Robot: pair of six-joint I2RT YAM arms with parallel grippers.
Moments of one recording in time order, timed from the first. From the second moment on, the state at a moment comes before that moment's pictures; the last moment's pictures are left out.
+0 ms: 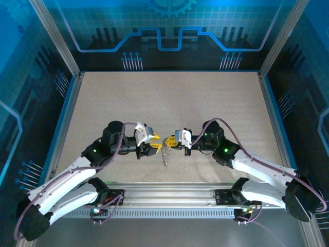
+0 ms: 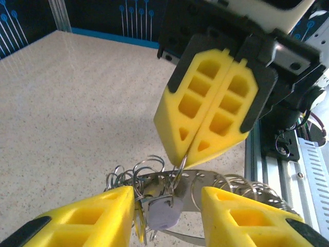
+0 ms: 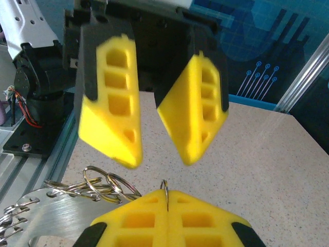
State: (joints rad) left arm -0.62 0.86 0.61 -0.13 0.58 0.16; right arm 0.76 1.06 0.58 0.23 -0.61 -0.44
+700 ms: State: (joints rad) left arm -0.65 0.94 0.63 -0.13 0.60 0.24; right arm 0.76 1.06 0.60 0.24 -0.63 -0.43
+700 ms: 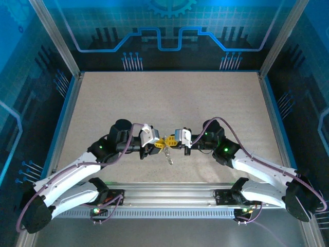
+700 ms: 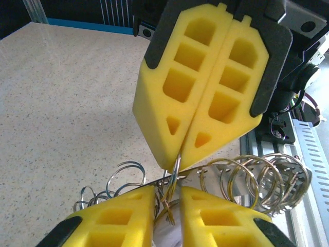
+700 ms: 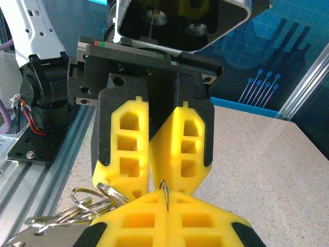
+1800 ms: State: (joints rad) left arm -0.73 1.02 0.92 -0.53 0.46 0.55; right arm 0.76 1.06 0.73 -0.07 -0.57 -0.53
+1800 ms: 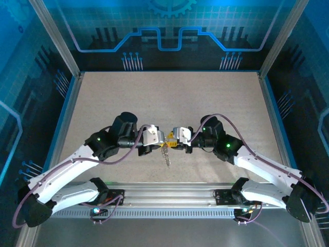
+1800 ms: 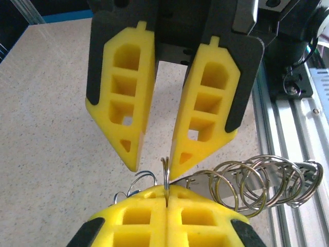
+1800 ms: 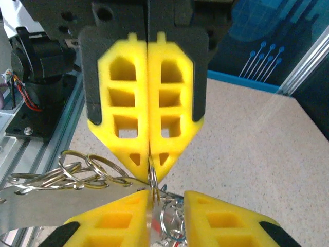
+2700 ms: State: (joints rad) left arm -0.78 1.21 1.16 -0.87 0.35 0.73; right arm 0.69 1.13 0.79 -0.21 -0.81 -0.54
